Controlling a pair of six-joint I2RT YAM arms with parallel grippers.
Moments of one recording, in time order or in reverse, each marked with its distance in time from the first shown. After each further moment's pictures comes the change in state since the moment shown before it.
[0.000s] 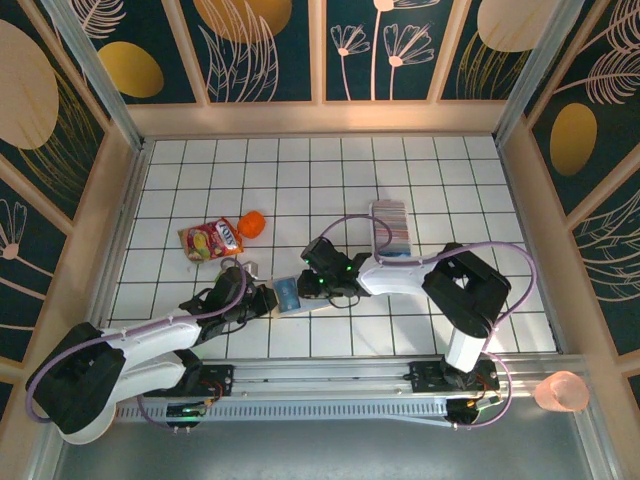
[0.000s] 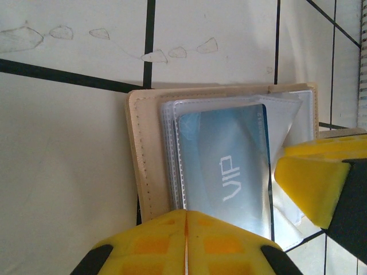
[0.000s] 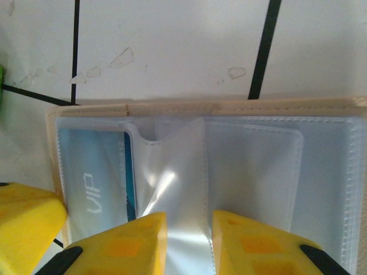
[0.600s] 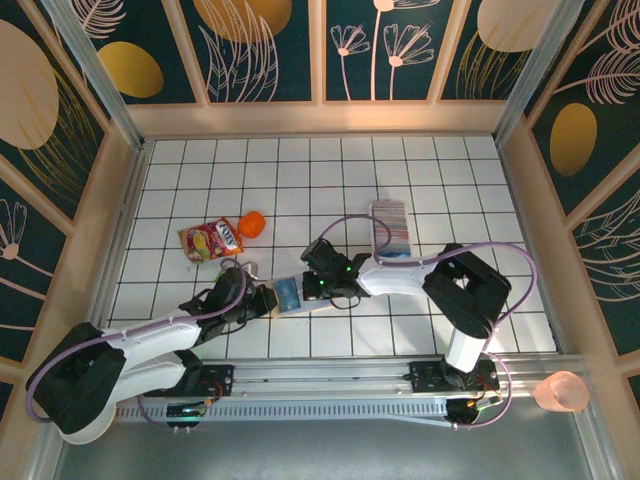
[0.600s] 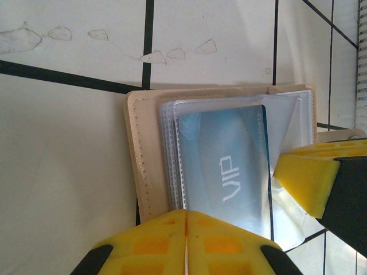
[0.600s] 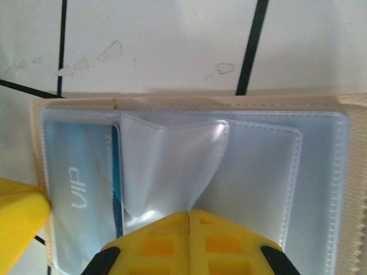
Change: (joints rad) left arm 0.000 0.000 -0.006 0.016 0.000 0.000; right arm 0.004 -0.007 0.000 -0.037 0.037 -0.040
